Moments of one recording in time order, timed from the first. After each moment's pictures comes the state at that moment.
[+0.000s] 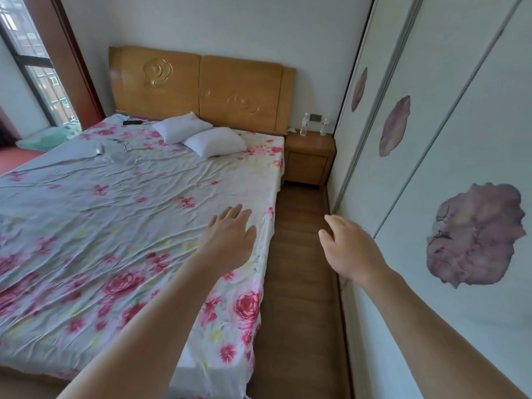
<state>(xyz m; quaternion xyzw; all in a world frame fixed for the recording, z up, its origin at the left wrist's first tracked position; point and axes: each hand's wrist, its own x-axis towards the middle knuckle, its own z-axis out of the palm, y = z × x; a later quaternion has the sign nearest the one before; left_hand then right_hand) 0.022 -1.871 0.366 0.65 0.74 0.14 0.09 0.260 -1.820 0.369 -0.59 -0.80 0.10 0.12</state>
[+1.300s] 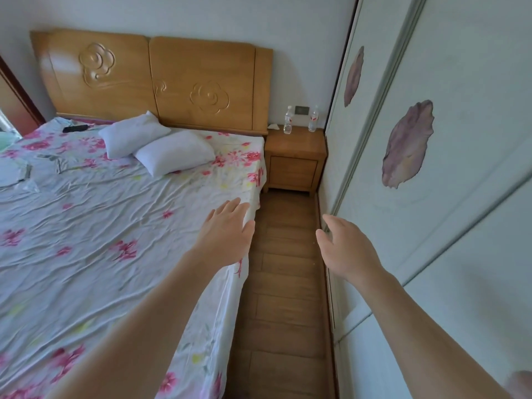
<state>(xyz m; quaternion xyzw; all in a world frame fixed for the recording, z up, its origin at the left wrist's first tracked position) 0.086 -1.408 0.362 0.65 0.74 0.12 0.13 0.315 -1.371 0.338 -0.61 -0.76 0.15 0.12</state>
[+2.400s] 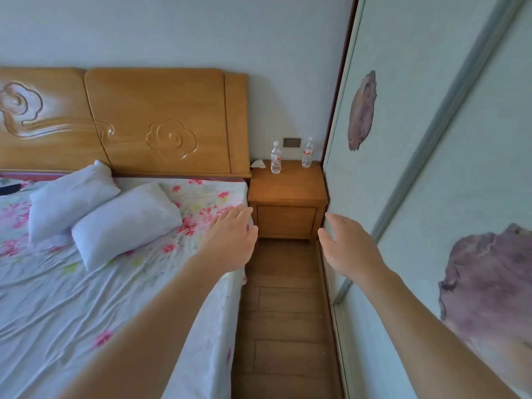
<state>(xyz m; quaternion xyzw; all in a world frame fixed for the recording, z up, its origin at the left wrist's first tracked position) 0.049 -0.853 0.339 0.68 0.71 0.11 0.13 0.285 -0.827 0.325 -0.63 -0.75 0.16 0.13</state>
